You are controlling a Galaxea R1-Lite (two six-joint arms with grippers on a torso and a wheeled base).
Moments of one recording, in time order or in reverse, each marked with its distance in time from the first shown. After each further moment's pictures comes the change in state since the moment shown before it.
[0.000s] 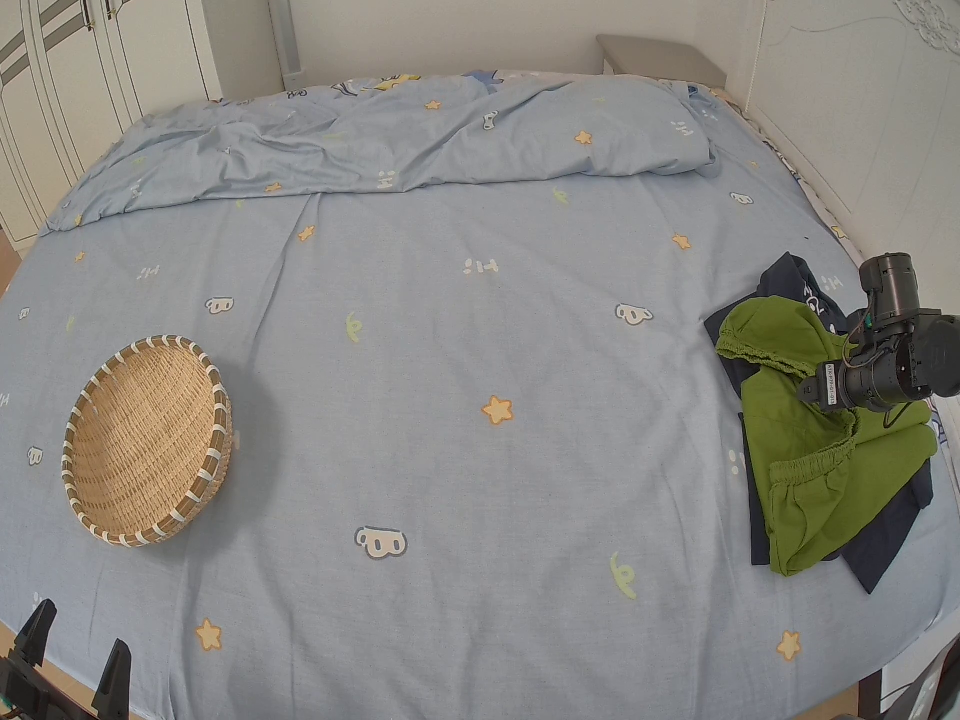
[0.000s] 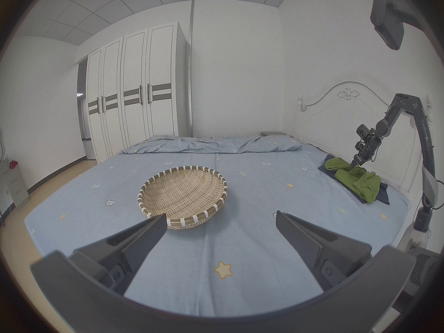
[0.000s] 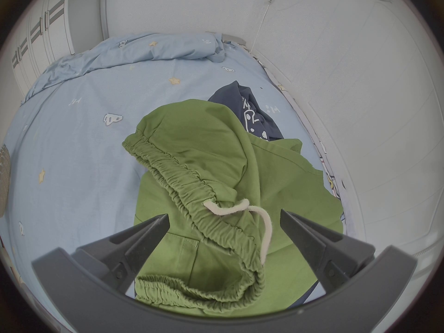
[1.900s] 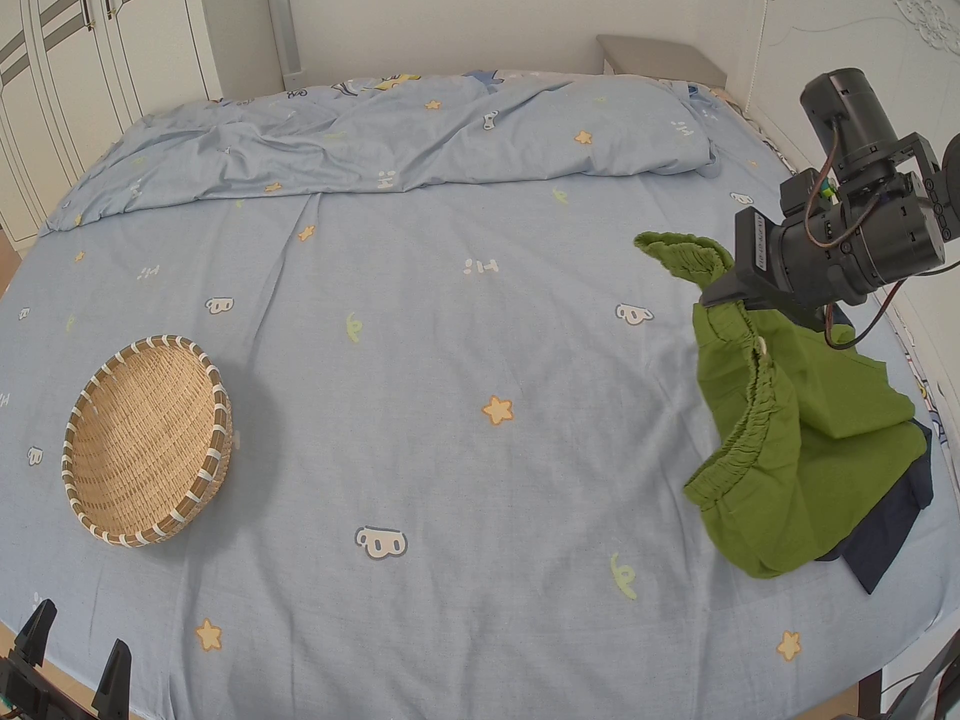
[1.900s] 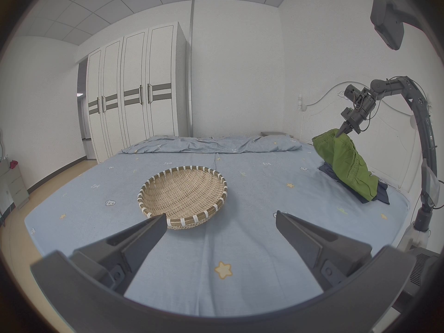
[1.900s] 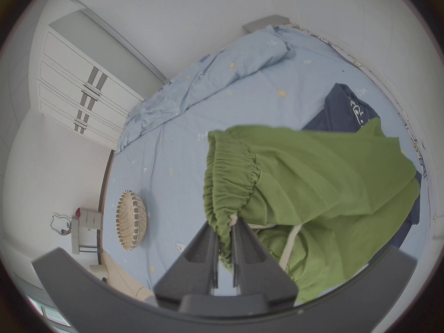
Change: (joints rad) left arm 0.000 0.000 0.000 0.000 0.000 0.000; right arm 0.428 -0.028 -0.655 0.639 0.318 0.573
